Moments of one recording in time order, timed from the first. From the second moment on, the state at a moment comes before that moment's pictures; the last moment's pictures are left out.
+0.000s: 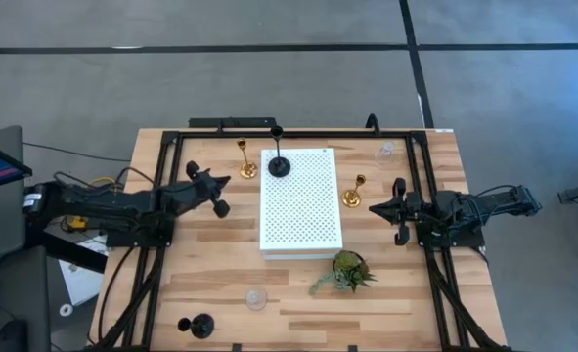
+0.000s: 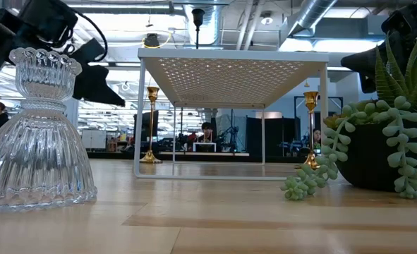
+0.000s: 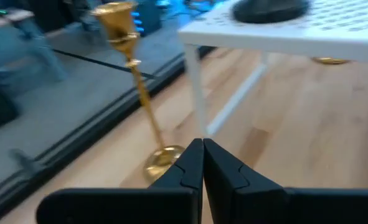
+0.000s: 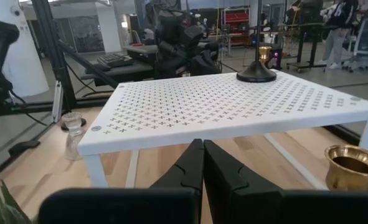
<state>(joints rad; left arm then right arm) 0.12 0.60 0.15 0.27 -0.54 0.03 0.21 0.02 0.05 -0.07 0.31 0.07</state>
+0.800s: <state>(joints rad) 0.42 0.96 0.15 0.62 -0.18 0.13 0.21 0.02 0.05 -0.07 0.32 0.05</state>
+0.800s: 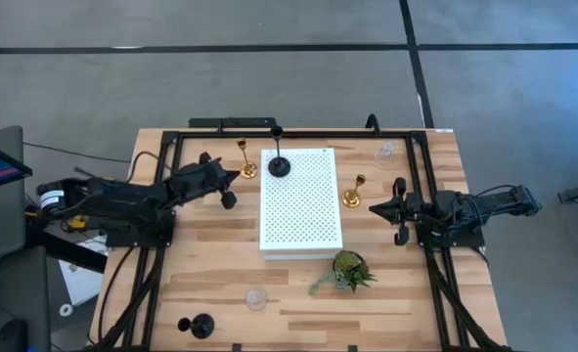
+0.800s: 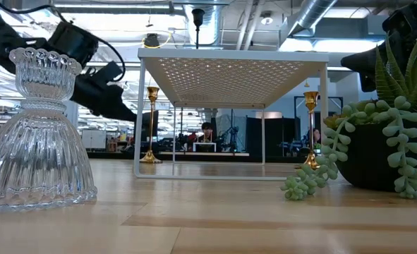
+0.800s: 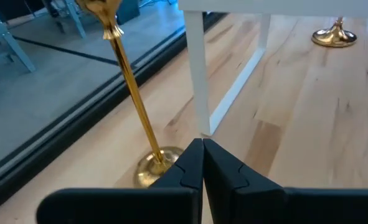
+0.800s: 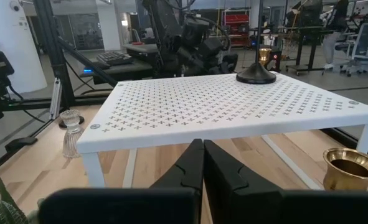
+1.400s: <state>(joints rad) 0.42 0.99 0.15 0.67 -0.25 0.12 0.21 0.02 0.05 -0.07 0.32 0.05</state>
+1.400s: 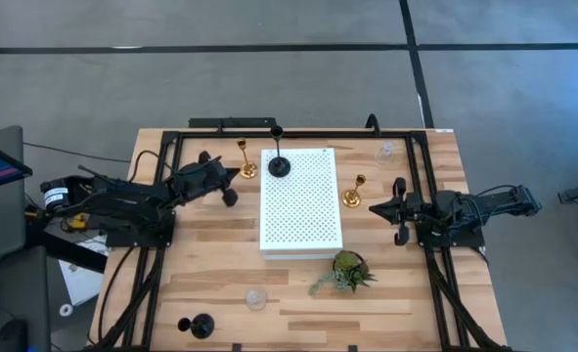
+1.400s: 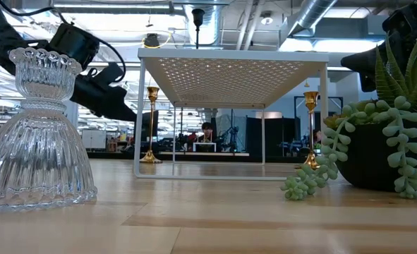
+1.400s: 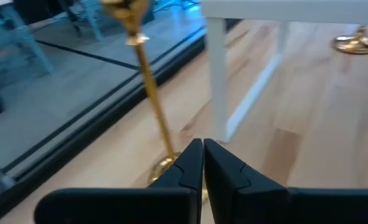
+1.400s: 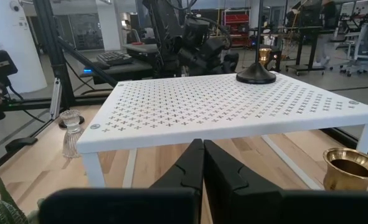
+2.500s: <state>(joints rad) 0.48 1.22 0.23 0.90 -0.22 0.09 0.21 0.02 0.05 -0.07 0.32 0.05</state>
